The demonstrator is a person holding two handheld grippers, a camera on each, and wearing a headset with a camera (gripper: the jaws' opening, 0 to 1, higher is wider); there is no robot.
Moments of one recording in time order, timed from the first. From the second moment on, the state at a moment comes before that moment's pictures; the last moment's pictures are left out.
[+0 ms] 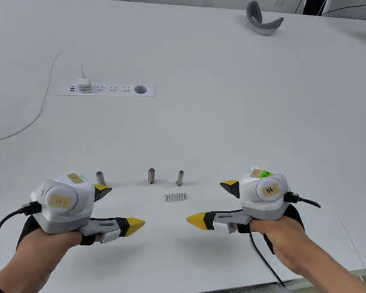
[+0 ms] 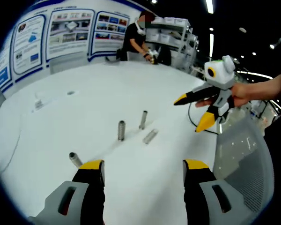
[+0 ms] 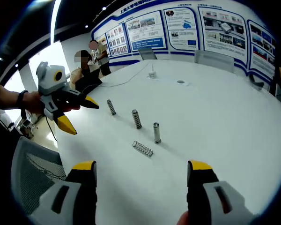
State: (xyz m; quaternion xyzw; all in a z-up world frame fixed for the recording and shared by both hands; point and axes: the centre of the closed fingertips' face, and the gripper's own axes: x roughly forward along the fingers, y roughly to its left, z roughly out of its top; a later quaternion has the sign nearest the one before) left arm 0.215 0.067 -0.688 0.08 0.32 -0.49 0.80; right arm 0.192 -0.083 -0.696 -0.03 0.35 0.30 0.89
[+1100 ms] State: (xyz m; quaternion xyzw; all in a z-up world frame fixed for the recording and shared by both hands) left arm 0.199 0.002 -0.716 0.15 0.34 -0.58 0.73; right arm 0.170 -0.097 -0.704 -0.02 0.37 0.30 0.88
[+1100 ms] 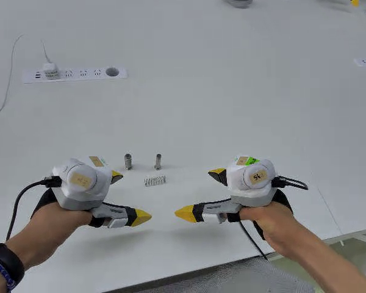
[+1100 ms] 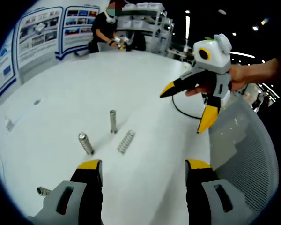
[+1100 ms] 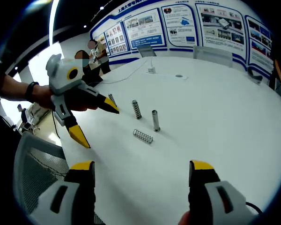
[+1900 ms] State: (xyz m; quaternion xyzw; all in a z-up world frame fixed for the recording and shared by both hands) left arm 0.215 -0.037 -0.742 0.16 0.35 -0.60 0.70; right arm 0.161 -0.107 -0.709 0.00 0.37 0.30 0.88
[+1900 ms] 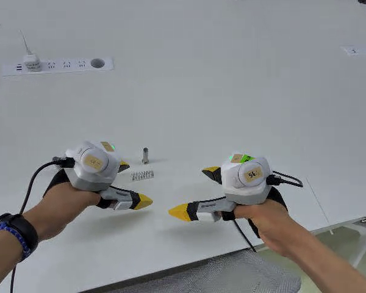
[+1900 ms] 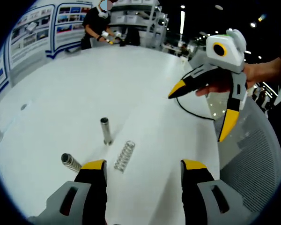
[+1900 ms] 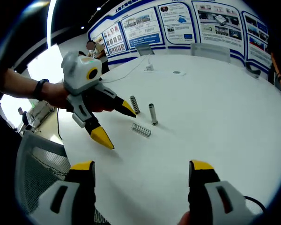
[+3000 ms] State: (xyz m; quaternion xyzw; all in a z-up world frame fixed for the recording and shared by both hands) left arm 0.229 -0.042 -0.767 0.21 0.36 -0.56 0.72; right arm 0.159 -0.115 -0.710 0.01 0.38 0.29 0.88
